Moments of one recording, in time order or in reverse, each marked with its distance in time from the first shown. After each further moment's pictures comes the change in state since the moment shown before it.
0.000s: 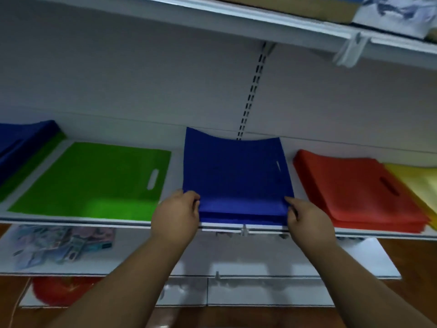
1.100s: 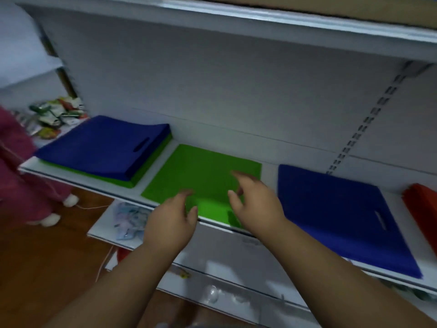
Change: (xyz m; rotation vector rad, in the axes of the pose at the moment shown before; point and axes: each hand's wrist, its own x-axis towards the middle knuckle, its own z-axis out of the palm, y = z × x) left_hand -0.024 -0.163 -0.112 0.030 0.123 -0.203; right_hand 0.004 -0.304 0.053 0.294 -0.178 -0.556
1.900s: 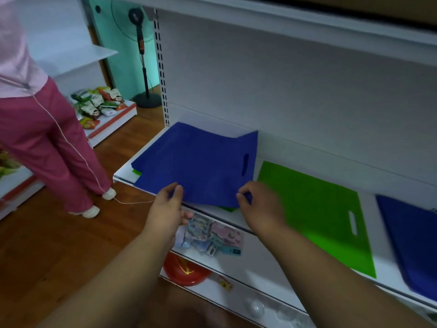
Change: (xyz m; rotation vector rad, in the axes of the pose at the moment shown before) left_hand 0.083 -0.241 -0.128 -1.067 0.020 -0.834; right_hand 0.122 -0.197 0.165 0.054 -0.090 0.151
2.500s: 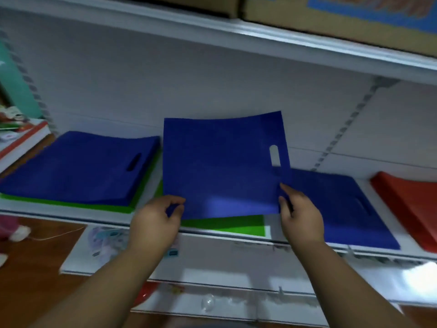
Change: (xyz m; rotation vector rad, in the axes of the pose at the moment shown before) left_hand -0.095 -0.037 0.146 0.810 -0.141 0.703; right_hand -0.121 0.215 -0.142 -0.078 0.473 0.286
